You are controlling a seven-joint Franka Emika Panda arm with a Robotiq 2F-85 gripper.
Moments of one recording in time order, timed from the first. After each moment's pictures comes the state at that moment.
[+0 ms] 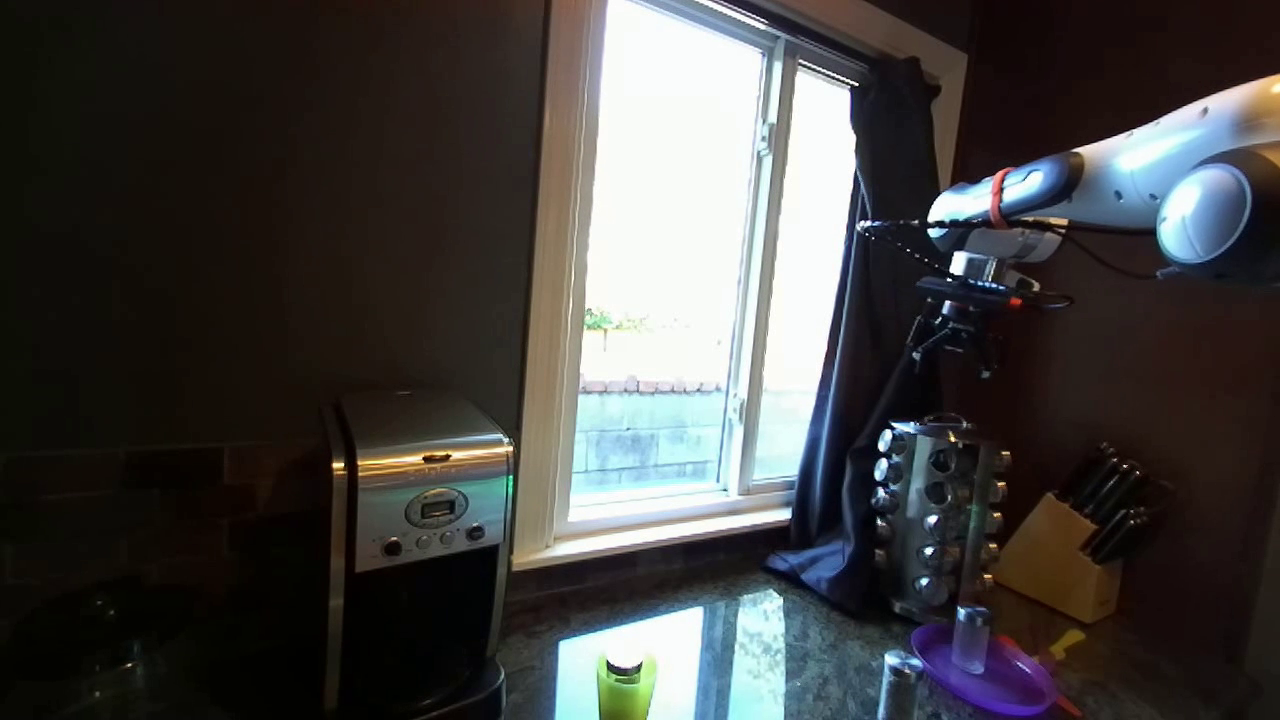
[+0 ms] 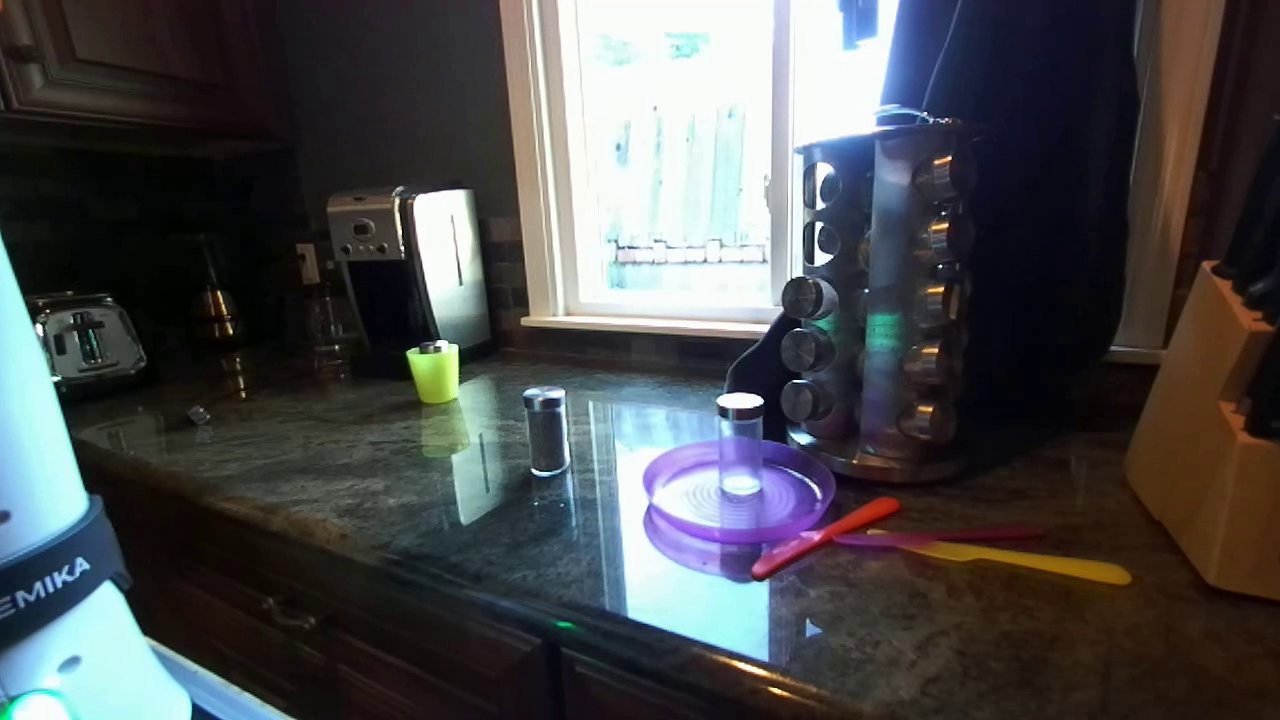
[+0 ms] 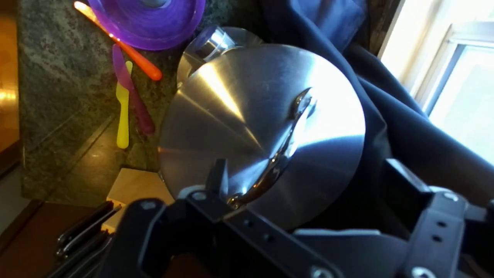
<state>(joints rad) -0.32 0.17 -0.30 -1.46 0.12 1.80 0.69</state>
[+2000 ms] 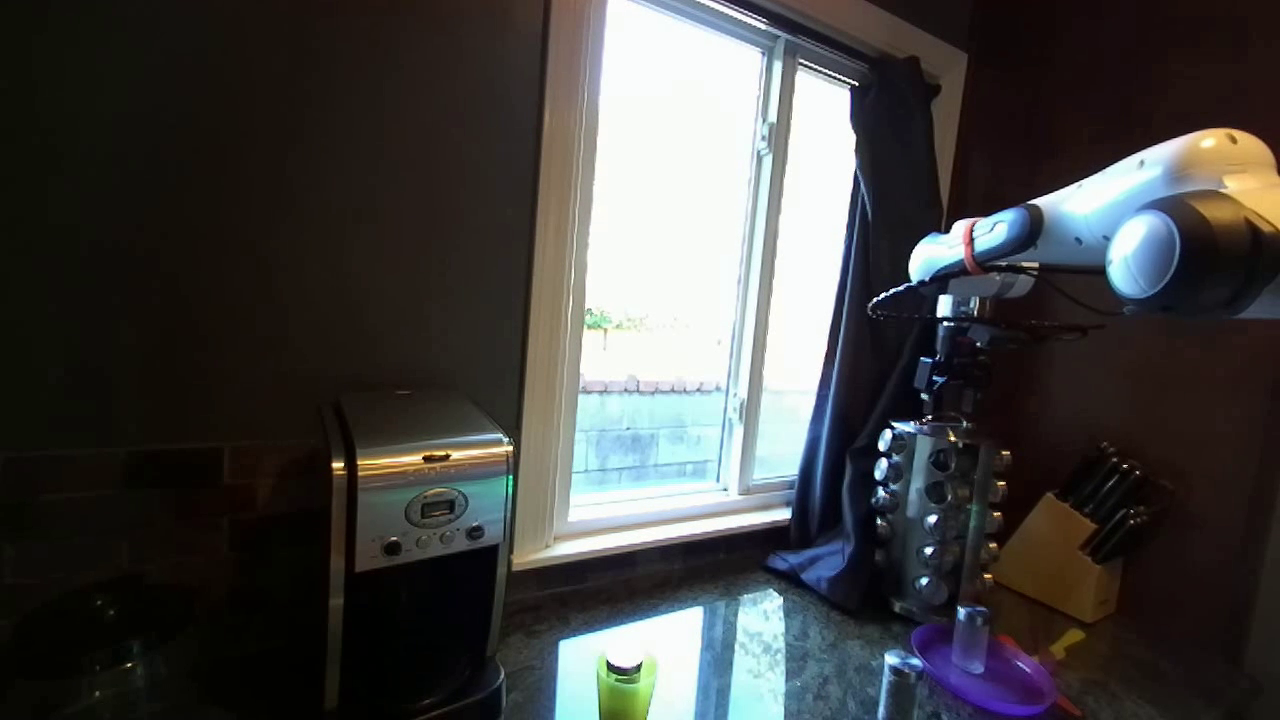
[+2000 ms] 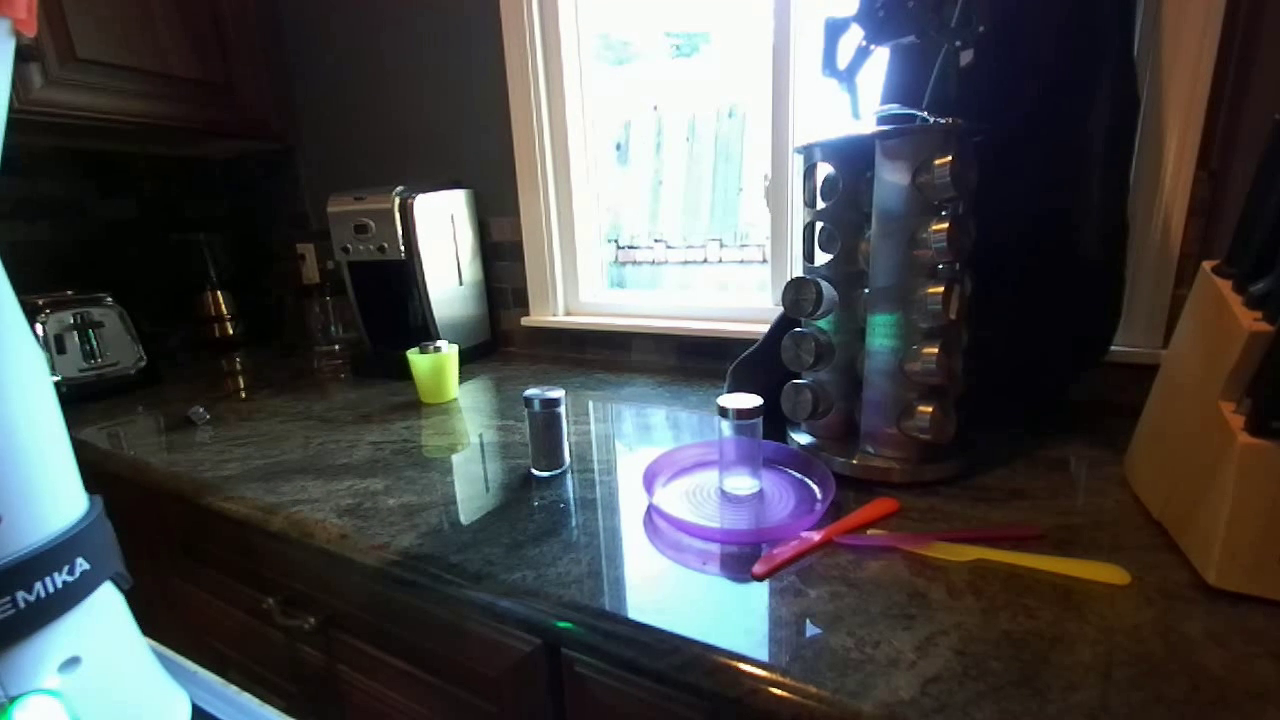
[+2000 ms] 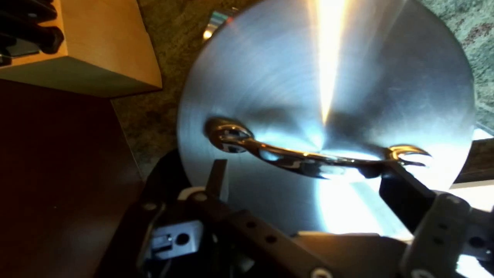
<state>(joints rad) -0.38 0.32 -0.25 -1.39 0.03 1.83 -0.42</state>
